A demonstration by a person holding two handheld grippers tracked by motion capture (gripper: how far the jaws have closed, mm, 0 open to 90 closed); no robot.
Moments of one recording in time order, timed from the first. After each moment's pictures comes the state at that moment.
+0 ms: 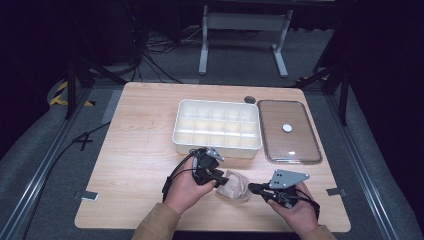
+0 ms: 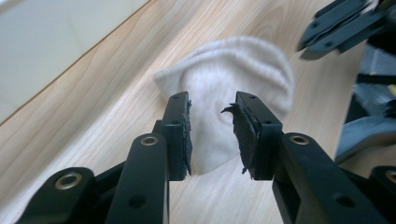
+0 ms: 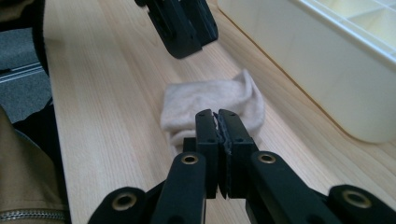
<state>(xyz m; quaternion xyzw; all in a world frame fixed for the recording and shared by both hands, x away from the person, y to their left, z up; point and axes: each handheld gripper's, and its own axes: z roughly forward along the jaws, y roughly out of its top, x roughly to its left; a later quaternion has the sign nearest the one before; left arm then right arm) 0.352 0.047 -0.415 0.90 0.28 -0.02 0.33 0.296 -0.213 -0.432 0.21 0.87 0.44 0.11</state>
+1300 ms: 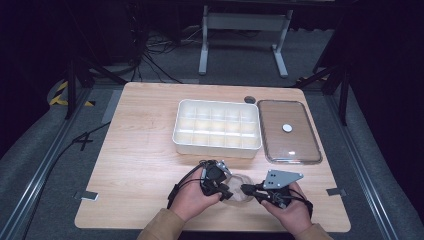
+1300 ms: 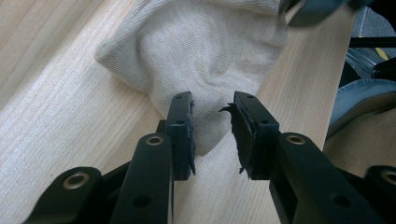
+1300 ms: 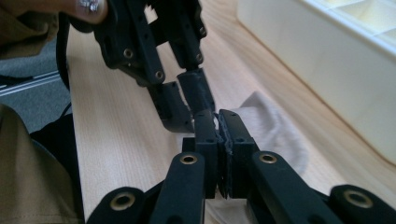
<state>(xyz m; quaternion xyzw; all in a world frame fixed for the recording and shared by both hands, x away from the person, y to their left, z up) 0.338 0.027 -0.440 0.92 0.25 -0.07 0.30 0.297 -0.195 -0.436 0.20 0.86 0.46 0.09</state>
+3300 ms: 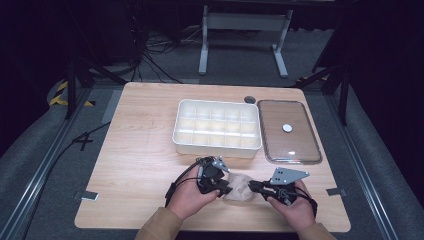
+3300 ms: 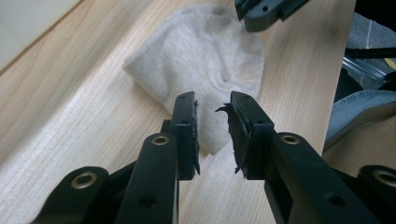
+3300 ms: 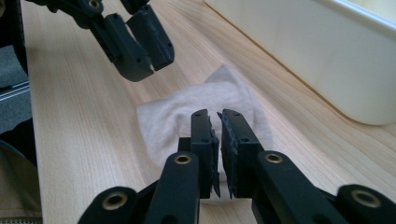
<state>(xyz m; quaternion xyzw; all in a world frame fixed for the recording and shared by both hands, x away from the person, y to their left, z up) 0.338 0.036 -0.424 0.91 0.24 -0.04 0.33 0.308 -0.218 -0.451 0.24 0.85 0.45 0.10</state>
